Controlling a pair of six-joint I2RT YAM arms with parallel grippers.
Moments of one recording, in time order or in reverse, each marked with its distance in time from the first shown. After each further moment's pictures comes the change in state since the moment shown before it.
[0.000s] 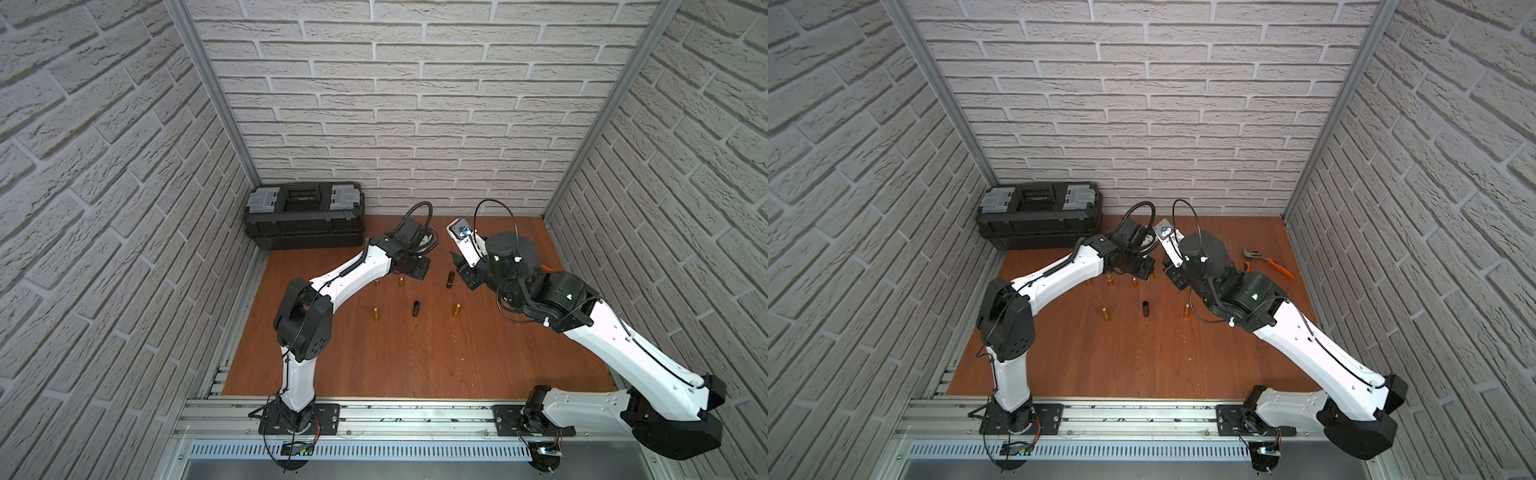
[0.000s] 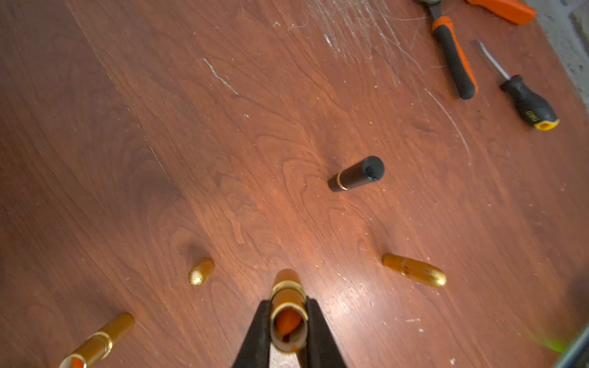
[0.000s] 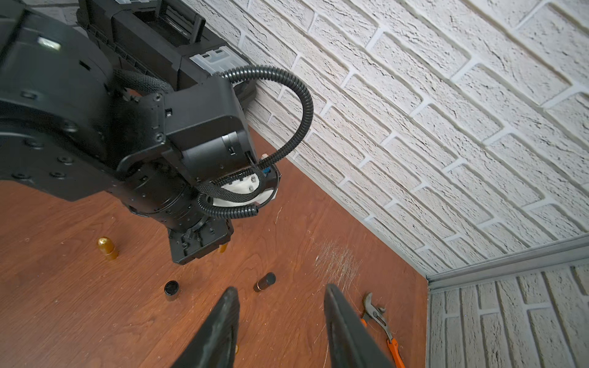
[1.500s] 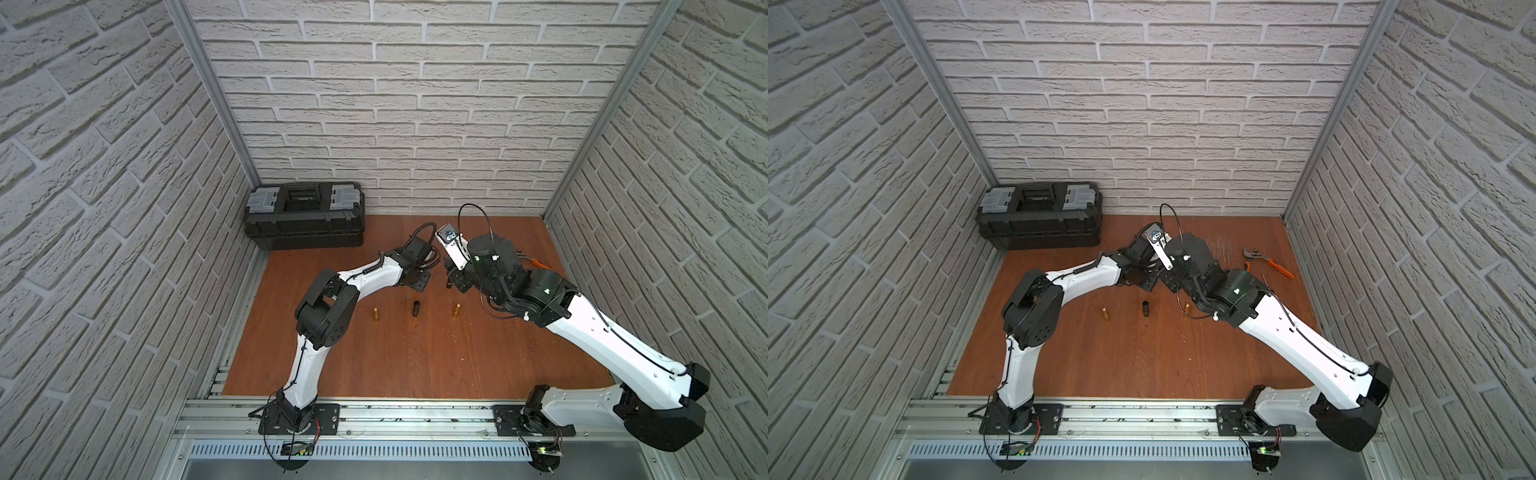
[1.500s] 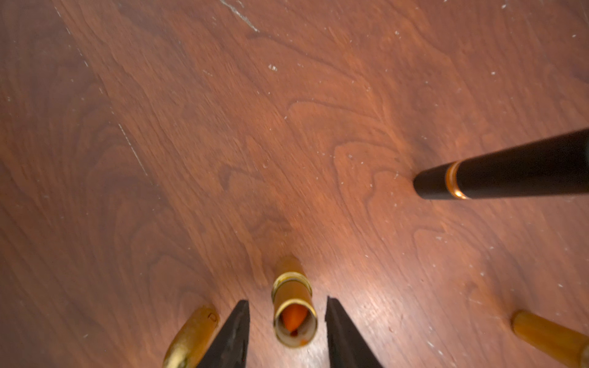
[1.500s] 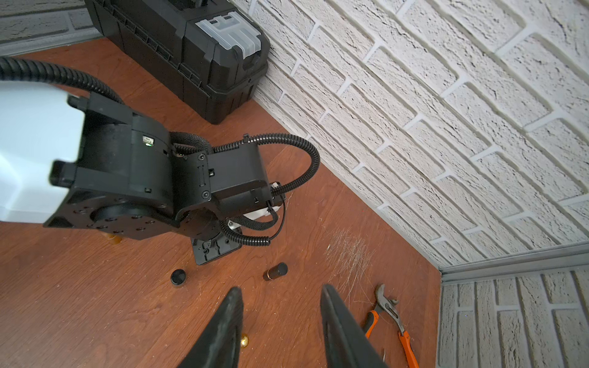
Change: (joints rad) left arm -0.013 0.152 -0.061 0.131 -0.094 0.021; right arm -0.006 0.058 -0.025 -0.001 -0.017 0.025
